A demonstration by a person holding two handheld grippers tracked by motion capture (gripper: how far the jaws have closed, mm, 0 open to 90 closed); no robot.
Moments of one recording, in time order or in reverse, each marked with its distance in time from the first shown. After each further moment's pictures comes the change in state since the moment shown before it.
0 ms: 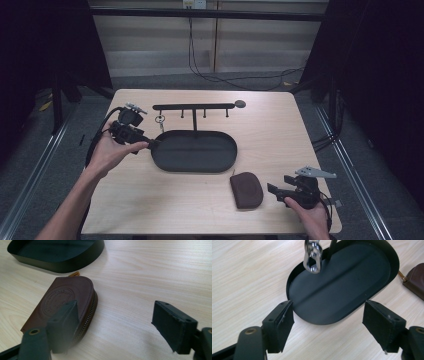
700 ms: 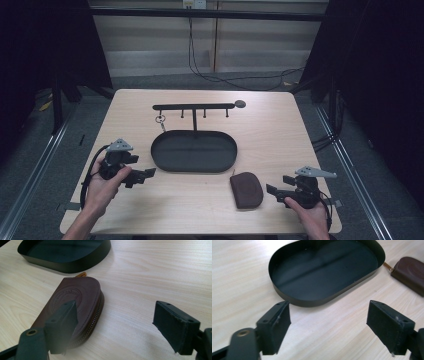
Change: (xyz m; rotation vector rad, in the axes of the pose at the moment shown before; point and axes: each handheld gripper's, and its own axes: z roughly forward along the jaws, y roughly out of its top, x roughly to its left) left arm -0.023 -0.102 0.016 -0.194 -0.026 -0.048; right arm 0.001 0.001 -0.001 0.007 0.039 -0.007
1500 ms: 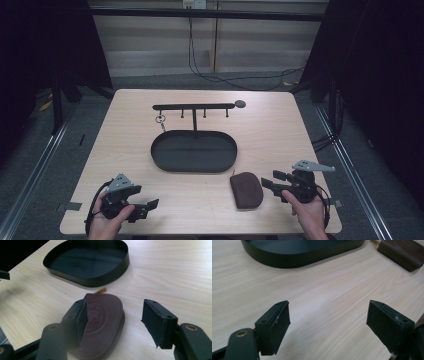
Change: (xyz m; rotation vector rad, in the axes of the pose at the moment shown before) left arm -0.036 -0.073 0.001 -0.042 -0.044 -0.023; right arm 0.018 0.024 -0.004 -0.045 0.085 -0.023
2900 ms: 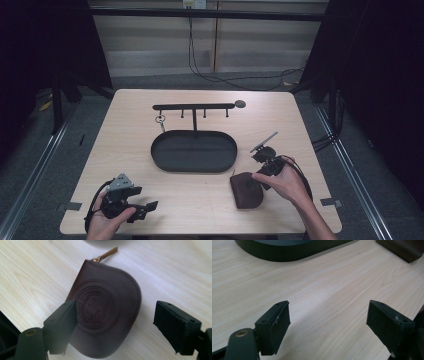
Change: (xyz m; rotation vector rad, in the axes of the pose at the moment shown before) left arm 0.010 -0.001 0.004 0.036 -0.037 0.025; right arm 0.020 0.065 0.081 0.708 -0.005 -0.109
